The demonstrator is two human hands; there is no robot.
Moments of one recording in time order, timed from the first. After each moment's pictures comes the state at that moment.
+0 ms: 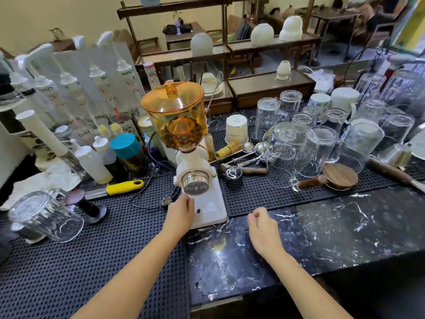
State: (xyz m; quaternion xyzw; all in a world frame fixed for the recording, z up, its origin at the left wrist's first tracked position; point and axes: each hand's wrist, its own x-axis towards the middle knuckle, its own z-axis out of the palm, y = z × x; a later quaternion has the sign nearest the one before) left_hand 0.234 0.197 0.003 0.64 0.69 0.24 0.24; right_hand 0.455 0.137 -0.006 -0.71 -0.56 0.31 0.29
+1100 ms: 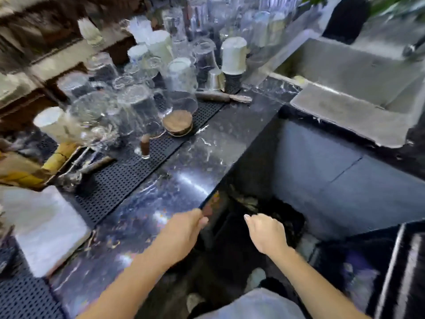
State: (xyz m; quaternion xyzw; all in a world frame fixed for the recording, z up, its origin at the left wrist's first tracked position) left_hand 0.475 0.074 0.011 0.92 0.28 -0.05 0.28; right_hand 0.649 -0.078 -0.085 -0.88 -0.43 0.16 0.11
